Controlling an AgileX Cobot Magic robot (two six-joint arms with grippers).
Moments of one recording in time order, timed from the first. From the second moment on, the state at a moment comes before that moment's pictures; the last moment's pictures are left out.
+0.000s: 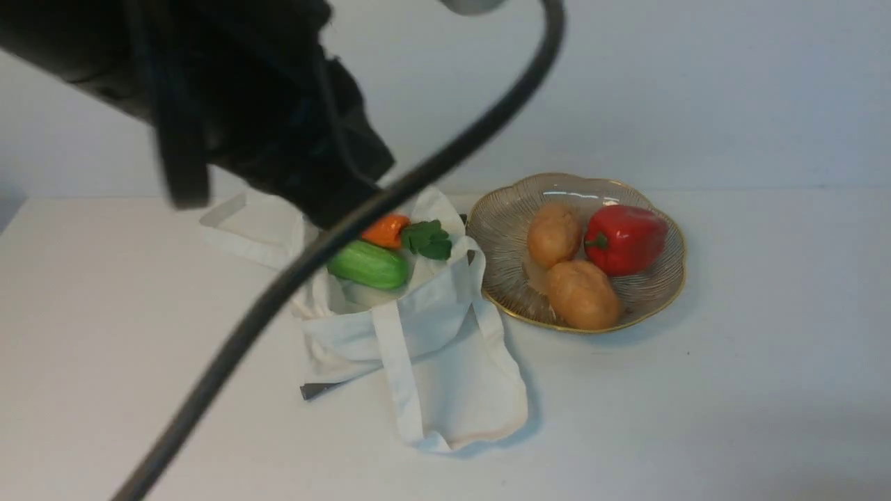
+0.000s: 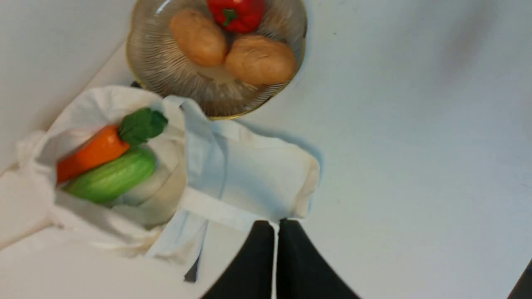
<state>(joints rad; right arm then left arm) 0.04 -0.01 0.02 -0.05 0.39 0.03 -0.67 1.27 -1.59 -0.06 1.25 0.22</state>
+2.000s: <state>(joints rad) 0.04 -0.01 0.02 -0.05 0.39 0.03 -0.22 0.19 -0.22 -0.03 0.47 -0.05</state>
